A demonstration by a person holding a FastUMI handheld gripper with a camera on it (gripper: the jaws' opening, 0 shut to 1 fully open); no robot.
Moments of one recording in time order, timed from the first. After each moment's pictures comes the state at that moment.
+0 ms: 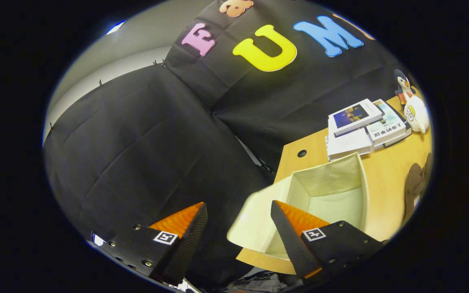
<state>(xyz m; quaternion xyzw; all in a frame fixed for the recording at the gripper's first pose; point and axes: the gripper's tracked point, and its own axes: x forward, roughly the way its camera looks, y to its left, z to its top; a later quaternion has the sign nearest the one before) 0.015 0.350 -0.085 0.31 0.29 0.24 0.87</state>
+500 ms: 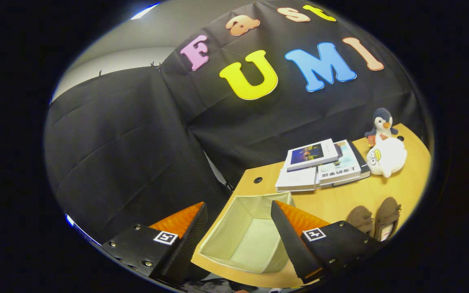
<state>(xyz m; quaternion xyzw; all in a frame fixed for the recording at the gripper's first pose) 0.023 0.208 -0.088 0.21 0.25 0.16 0.93</state>
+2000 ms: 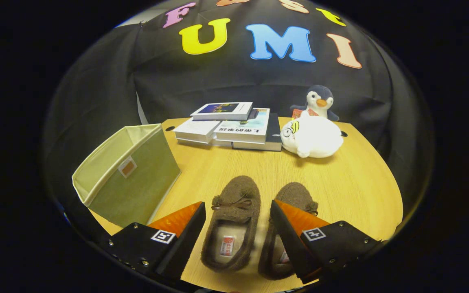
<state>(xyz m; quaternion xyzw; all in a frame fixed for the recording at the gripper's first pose) -0.020 0.013 -0.296 0.03 0.40 0.04 0.92</state>
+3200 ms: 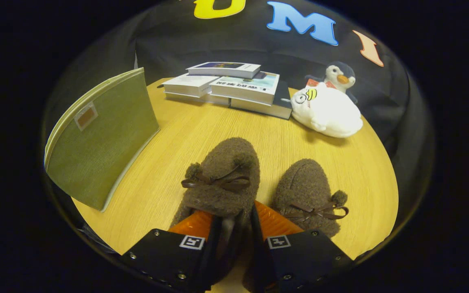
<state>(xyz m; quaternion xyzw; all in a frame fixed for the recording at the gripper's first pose) -0.022 0.004 -0.373 -0.02 0.50 0.04 0.87</state>
